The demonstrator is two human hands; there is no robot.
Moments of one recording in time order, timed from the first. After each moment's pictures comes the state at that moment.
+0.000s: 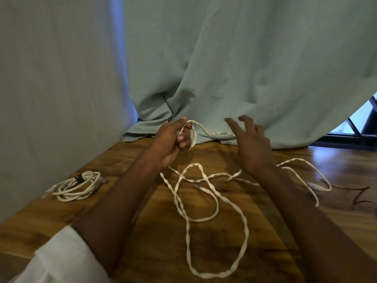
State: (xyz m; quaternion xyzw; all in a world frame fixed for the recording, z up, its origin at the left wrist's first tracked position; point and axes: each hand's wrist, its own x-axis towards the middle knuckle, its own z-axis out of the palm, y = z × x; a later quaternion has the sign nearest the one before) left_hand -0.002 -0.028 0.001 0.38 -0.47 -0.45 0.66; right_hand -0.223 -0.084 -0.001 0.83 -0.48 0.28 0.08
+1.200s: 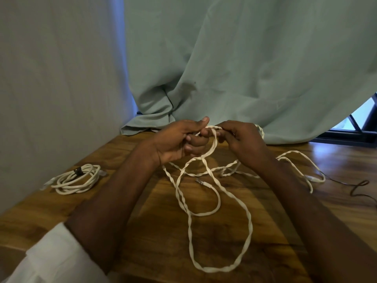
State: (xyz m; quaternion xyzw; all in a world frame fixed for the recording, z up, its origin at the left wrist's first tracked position) left_hand -0.008 -0.007 0.012 0.31 -0.59 -0.60 0.44; right_hand -0.212 -0.082 0.000 0.87 -0.26 0.42 -0.04
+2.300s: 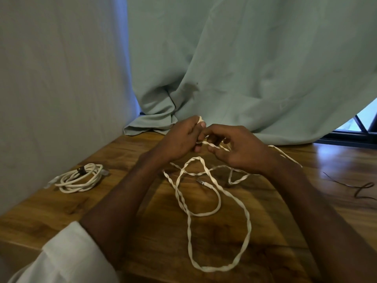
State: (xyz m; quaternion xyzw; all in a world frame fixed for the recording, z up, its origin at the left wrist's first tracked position) left_hand -0.009 -0.024 -0.005 0.56 -0.70 -0.02 0.45; right_hand -0.214 -0.053 0.013 0.93 -0.20 0.29 -0.12
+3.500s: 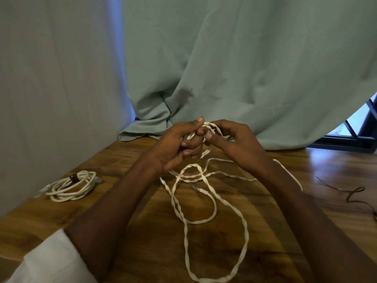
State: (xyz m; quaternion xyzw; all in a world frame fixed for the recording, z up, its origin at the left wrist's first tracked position) left_hand -0.024 -0.012 0.007 0.29 -0.59 -0.51 0.55; right_hand -0.212 -0.060 0.014 0.84 -0.24 0.43 -0.24
